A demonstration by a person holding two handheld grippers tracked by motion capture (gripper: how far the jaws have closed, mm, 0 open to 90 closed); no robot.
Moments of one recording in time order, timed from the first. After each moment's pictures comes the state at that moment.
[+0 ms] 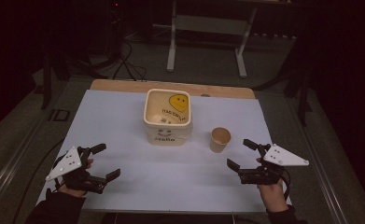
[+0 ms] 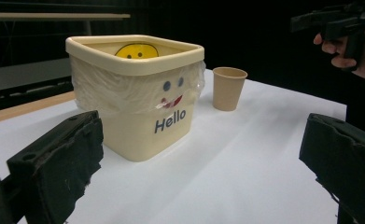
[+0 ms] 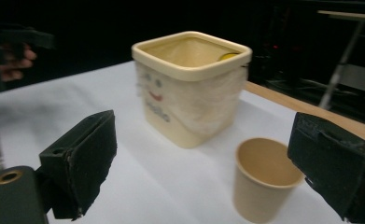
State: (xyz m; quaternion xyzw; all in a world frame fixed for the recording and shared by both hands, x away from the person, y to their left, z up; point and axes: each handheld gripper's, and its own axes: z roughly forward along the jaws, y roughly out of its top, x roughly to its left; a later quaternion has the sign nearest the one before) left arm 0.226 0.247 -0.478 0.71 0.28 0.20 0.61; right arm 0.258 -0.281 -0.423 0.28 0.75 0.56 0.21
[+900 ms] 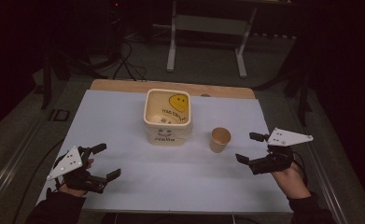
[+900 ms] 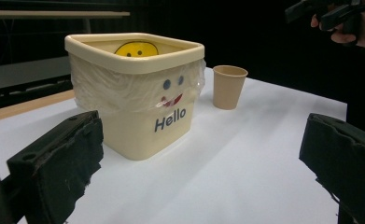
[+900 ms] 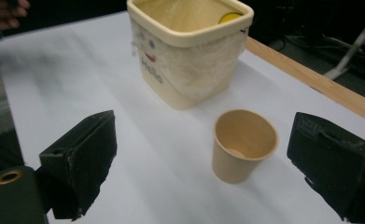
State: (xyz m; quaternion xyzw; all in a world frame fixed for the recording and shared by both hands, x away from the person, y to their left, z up) left arm 0.227 0.246 -0.478 0.72 0.28 0.19 0.61; right arm 0.287 -0.297 -0.389 0.25 0.84 0.46 0.16
